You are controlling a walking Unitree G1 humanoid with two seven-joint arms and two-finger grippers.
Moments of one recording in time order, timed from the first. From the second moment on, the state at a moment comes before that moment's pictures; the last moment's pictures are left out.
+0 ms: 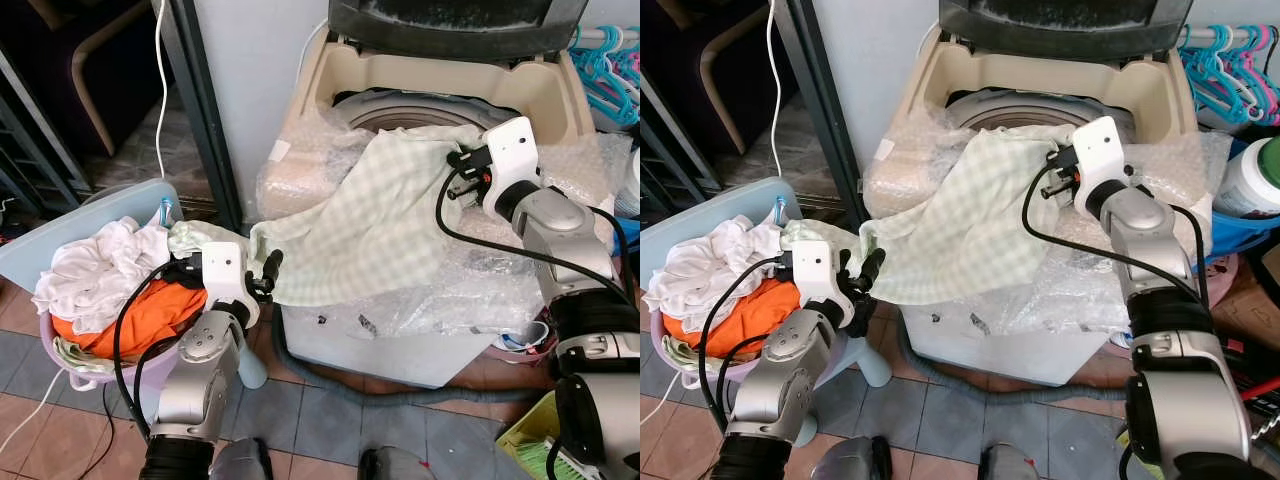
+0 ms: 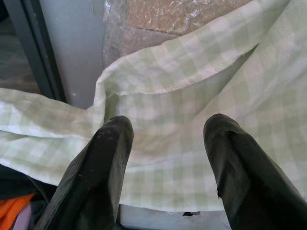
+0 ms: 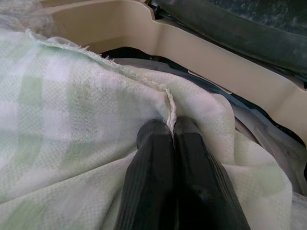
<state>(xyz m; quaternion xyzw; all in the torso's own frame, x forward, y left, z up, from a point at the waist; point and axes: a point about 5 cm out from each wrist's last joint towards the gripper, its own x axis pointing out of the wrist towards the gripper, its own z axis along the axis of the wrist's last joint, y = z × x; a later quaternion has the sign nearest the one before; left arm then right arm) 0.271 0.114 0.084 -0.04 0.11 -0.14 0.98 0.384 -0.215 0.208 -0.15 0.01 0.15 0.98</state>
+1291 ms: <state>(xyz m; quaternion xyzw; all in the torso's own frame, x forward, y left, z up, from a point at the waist) 0.262 0.124 0.087 0.01 0.10 -0.13 0.99 0.410 -0.236 0.321 -0.26 -0.08 0.11 0.96</state>
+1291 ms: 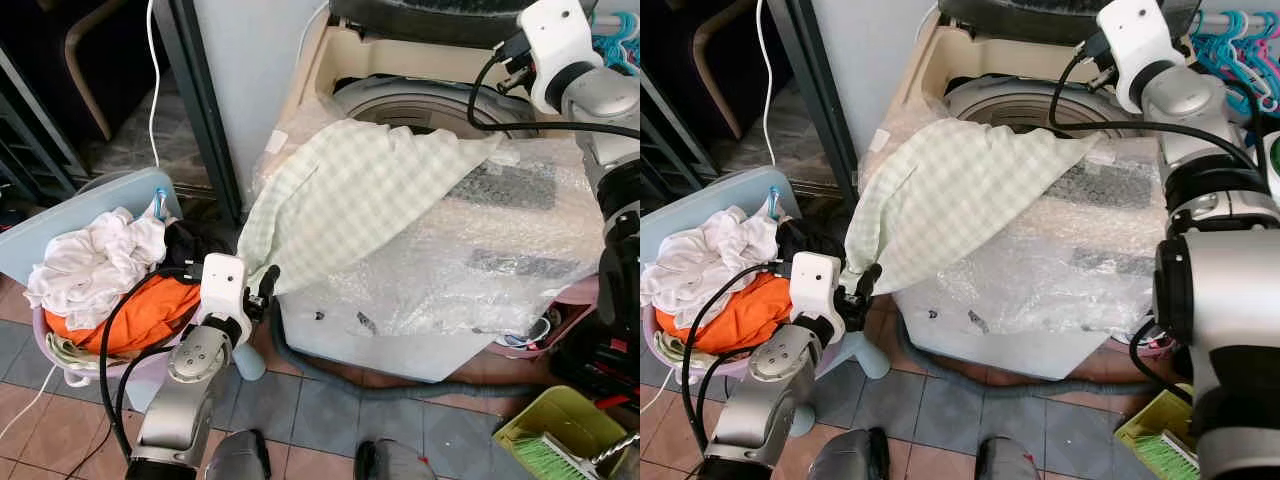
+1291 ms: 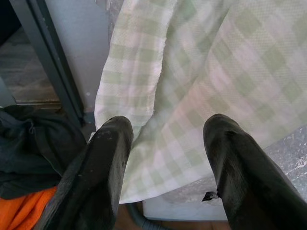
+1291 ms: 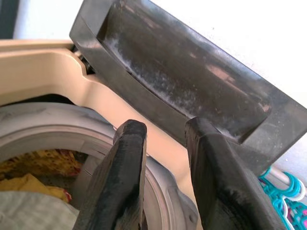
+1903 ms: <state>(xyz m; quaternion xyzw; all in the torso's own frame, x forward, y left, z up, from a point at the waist) 0.268 0.118 0.086 0.01 0.10 -0.14 0.98 0.368 -0.198 0.197 -0.19 -0.07 0.31 0.93</state>
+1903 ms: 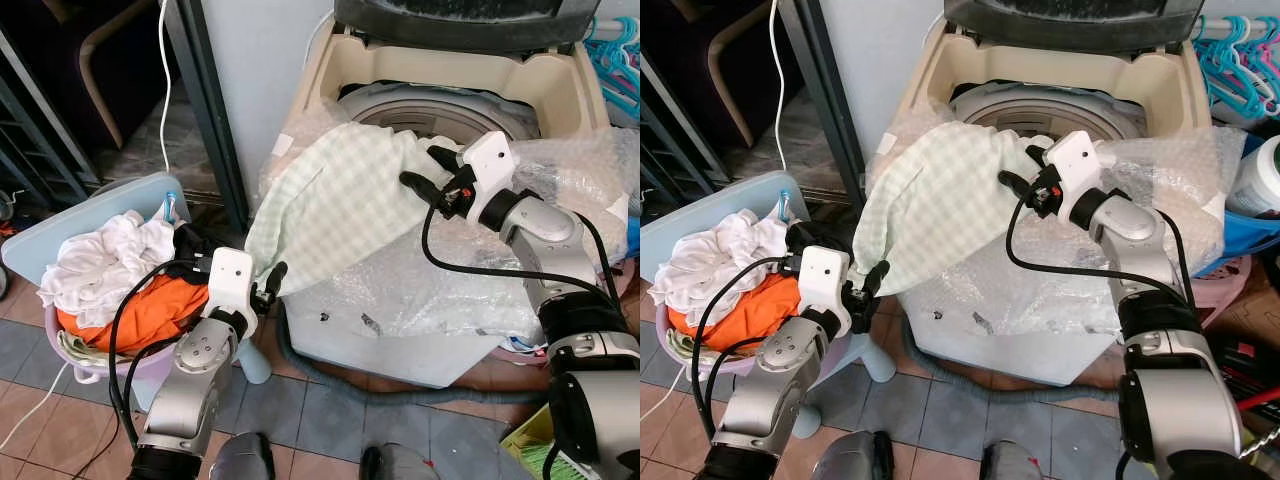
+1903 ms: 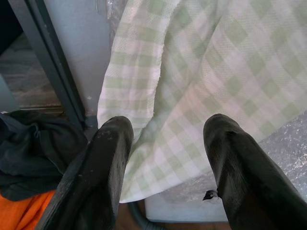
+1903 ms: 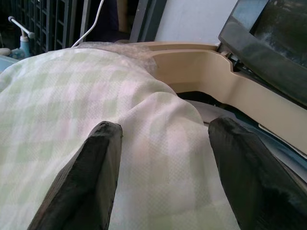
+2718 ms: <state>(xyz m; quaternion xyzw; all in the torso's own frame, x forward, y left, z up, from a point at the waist) 0.268 0.118 0.086 0.01 0.10 -0.14 0.98 0.368 -0.199 0.199 -0.19 -0.07 0.31 0.93</state>
